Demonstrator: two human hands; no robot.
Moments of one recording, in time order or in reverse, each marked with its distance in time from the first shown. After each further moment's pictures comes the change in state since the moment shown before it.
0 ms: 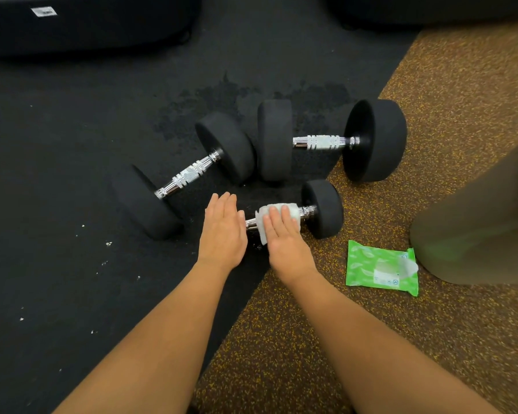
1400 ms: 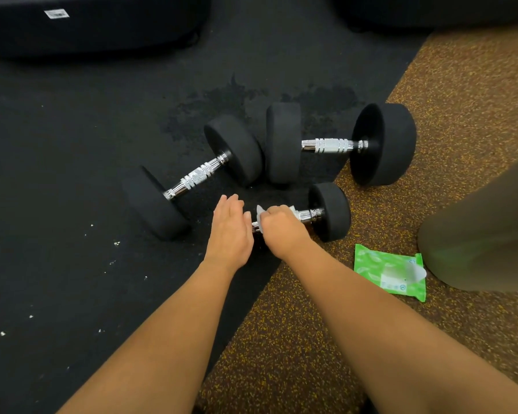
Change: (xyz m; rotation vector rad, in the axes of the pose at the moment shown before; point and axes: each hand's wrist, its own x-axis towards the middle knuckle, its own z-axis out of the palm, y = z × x) left_hand 0.005 -0.005 0.001 -0.167 -0.048 -0.056; right_hand 0.046 -0.013 -0.032 -0.178 -0.064 -0.101
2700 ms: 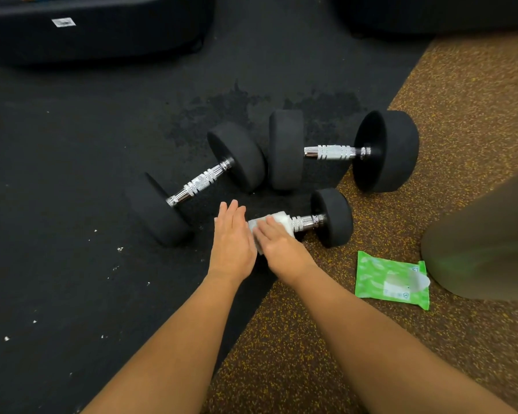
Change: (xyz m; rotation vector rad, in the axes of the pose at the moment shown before) left_hand -0.006 -0.003 0.007 0.059 0.051 0.012; right_hand -0.024 -0.005 0.019 0.186 0.051 -0.114
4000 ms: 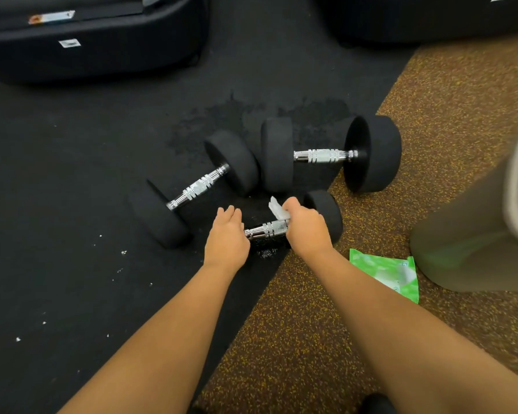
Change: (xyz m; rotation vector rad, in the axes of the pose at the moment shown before) left_hand 0.002 0.029 -0.031 0.129 -0.097 -0.060; right_hand -0.010 0.022 -0.051 0.189 0.226 0.437
